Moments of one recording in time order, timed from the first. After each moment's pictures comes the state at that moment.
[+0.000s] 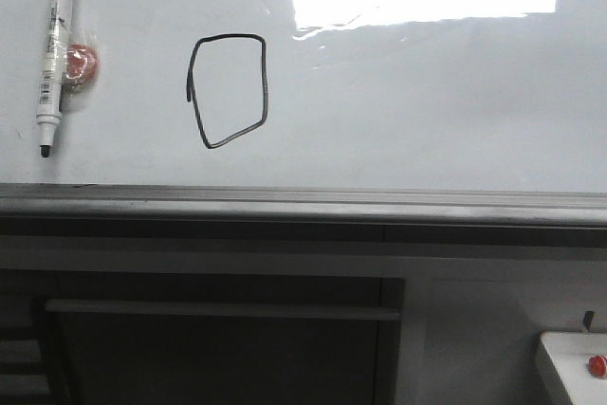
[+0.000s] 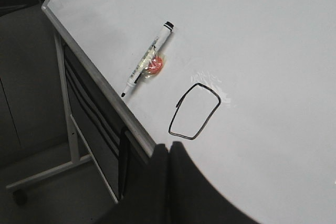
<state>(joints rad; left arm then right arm) -0.32 0.19 -0.13 -0.13 -0.13 -0.06 0.81 0.71 -0.64 0.16 0.23 -0.35</state>
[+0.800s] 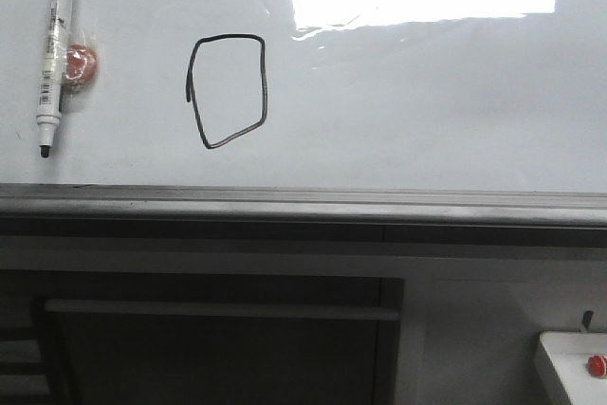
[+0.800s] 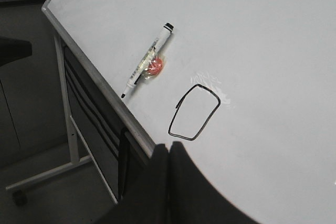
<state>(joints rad) -0.02 0.00 0.00 0.00 0.24 -0.06 0.81 0.71 -0.64 0.16 0.23 -0.35</state>
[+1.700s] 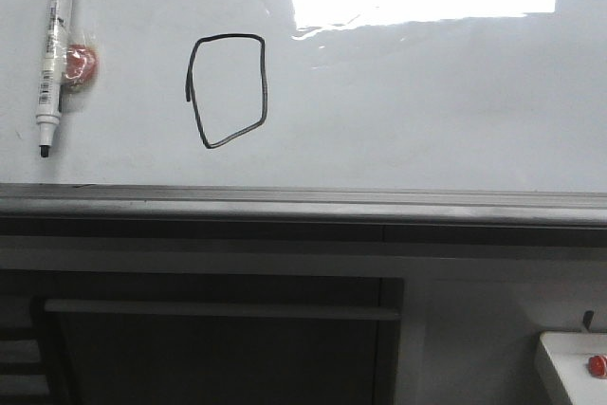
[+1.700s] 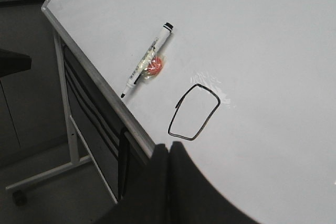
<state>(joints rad) -0.02 0.00 0.00 -0.01 0.33 -0.06 0.81 0.71 -0.64 0.16 0.23 -0.35</state>
